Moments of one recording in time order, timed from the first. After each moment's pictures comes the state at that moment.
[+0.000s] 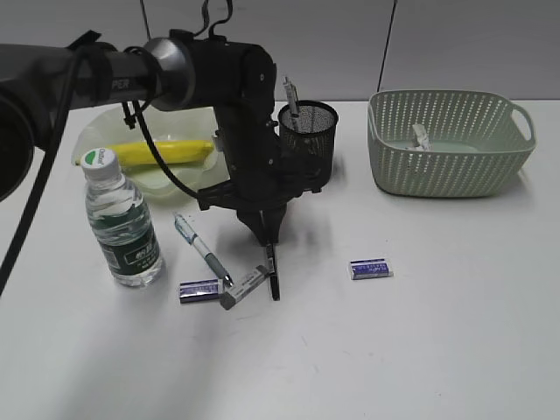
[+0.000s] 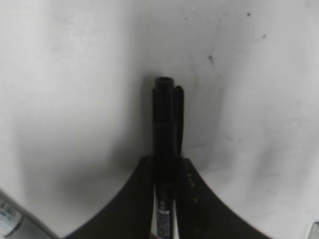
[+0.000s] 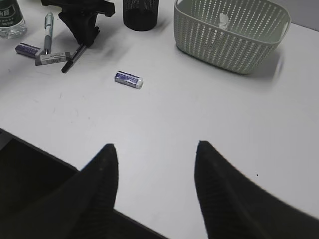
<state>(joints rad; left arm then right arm) -0.63 2.41 -1.96 -0.14 1.15 -0.68 0.52 0.02 -0.51 -0.06 1.04 -0.02</state>
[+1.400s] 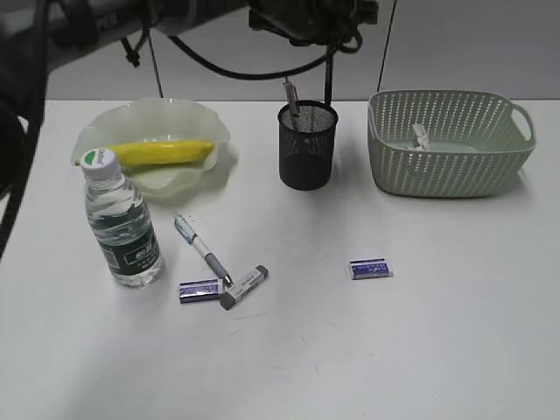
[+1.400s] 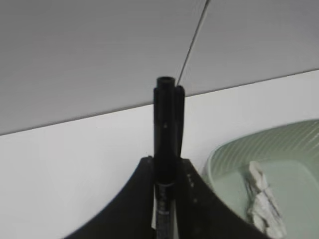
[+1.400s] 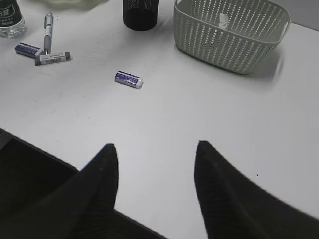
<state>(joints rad) -0.68 2.38 -2.29 0.25 0.57 -0.55 0.52 0.02 -0.51 -0.06 1.04 -0.02</state>
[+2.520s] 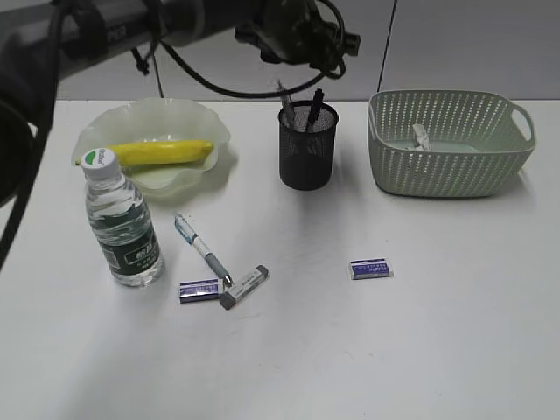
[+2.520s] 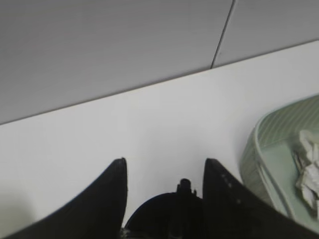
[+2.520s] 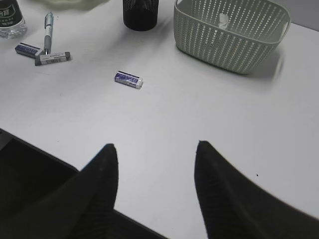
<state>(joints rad) -0.68 2.41 -2.28 0.37 0.69 -0.55 0.52 0.02 -0.51 -0.06 1.04 -0.02</state>
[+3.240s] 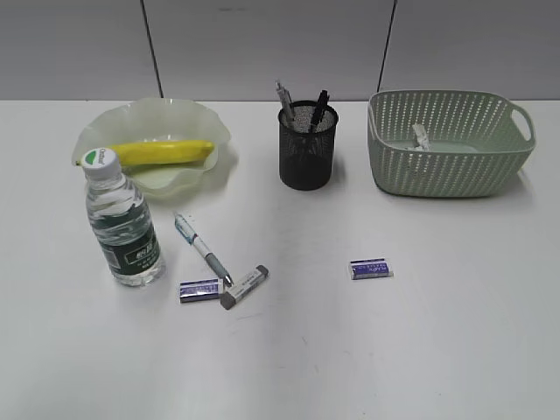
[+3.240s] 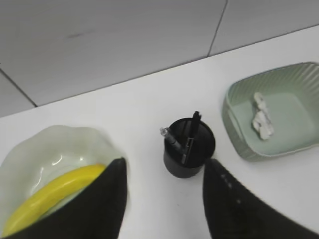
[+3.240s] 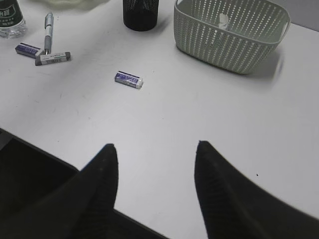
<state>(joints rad) -0.69 1.91 -2.28 0.22 1.21 -0.34 0.52 0.02 -0.51 -0.06 1.04 -0.02</state>
